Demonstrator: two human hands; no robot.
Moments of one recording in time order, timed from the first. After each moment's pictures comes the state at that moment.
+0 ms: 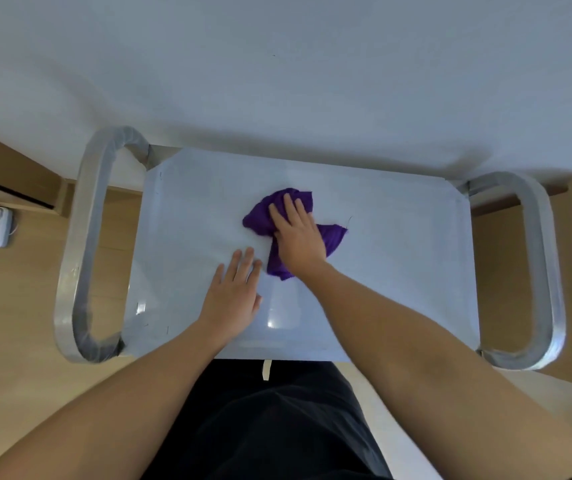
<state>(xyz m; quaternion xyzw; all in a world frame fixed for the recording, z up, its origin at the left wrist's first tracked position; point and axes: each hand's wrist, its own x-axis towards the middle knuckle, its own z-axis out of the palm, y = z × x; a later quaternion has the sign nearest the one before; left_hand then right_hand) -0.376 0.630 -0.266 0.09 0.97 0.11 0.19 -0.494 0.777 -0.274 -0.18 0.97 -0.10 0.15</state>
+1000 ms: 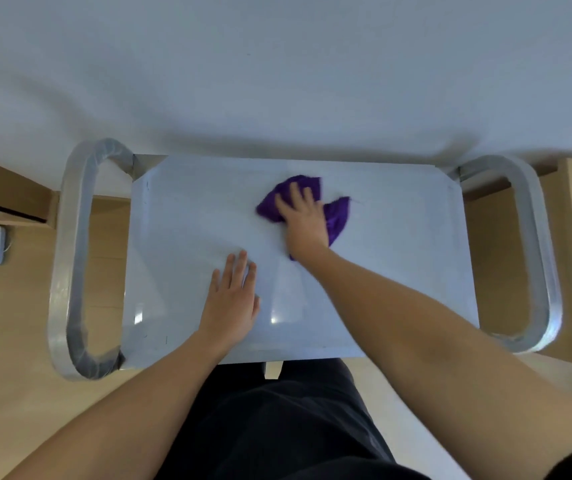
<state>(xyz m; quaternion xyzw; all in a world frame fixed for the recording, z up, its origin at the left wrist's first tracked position) -0.377 0.643 -0.269 0.08 0.98 0.09 0.17 -0.523 0.795 -0.260 -0.10 0.98 -0.07 0.17</state>
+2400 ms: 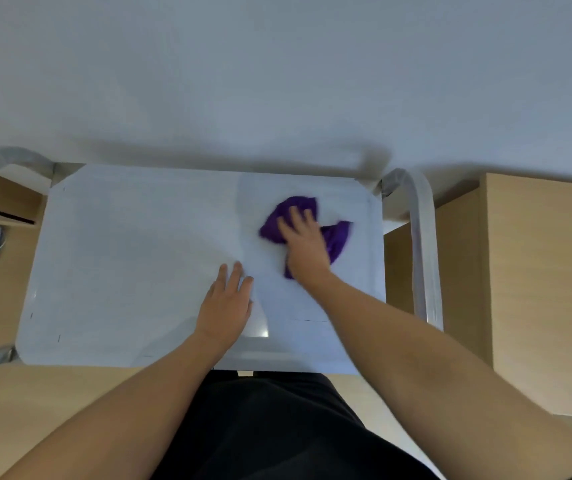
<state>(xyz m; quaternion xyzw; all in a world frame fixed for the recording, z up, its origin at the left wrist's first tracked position) -0.403 0.846 -0.261 0.05 0.98 0.06 0.18 -0.528 1.010 -0.265 -0.16 0.97 -0.14 0.15</state>
